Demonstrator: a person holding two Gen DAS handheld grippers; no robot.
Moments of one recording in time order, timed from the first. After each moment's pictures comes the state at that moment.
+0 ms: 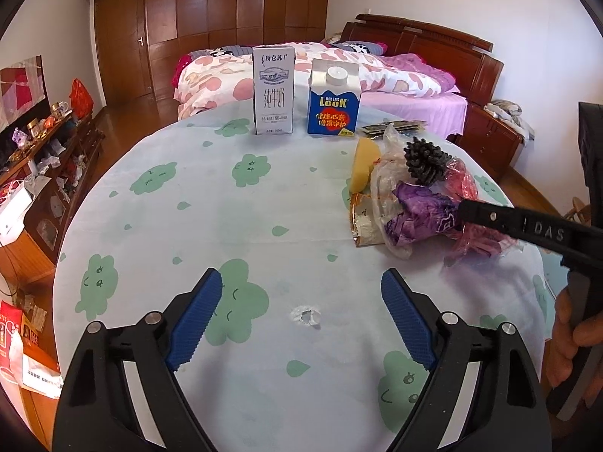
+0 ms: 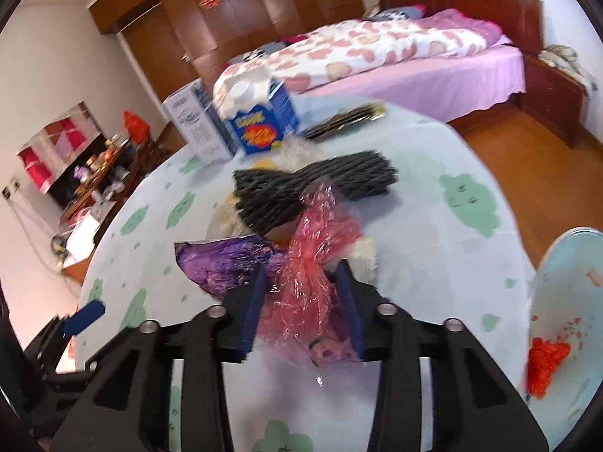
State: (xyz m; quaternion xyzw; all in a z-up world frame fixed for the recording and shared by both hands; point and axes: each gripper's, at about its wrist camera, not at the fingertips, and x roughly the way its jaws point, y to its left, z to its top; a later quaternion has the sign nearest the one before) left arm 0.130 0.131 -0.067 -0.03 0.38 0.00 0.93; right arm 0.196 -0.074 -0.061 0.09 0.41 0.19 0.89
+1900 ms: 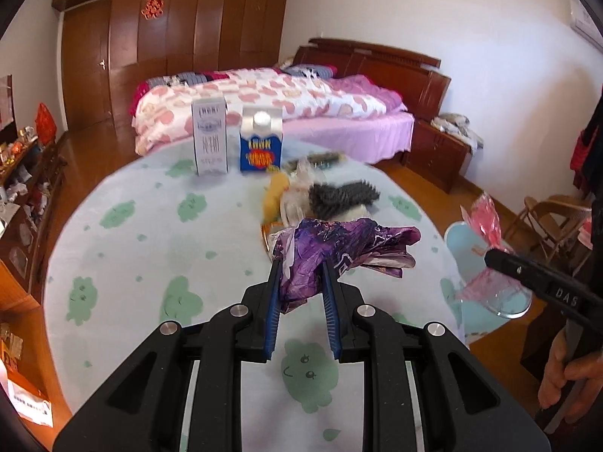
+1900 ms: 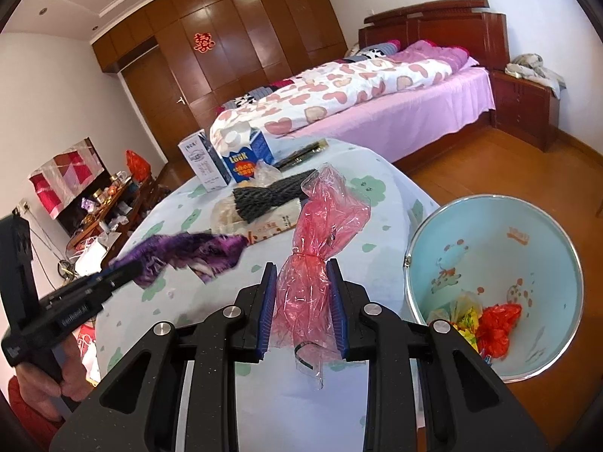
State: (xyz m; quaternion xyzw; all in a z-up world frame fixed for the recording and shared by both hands) left arm 0.078 0.087 -0.008 -0.03 0.32 -0.09 0.94; right arm 0.082 -0.163 -0.025 0.12 0.33 0.16 0.92
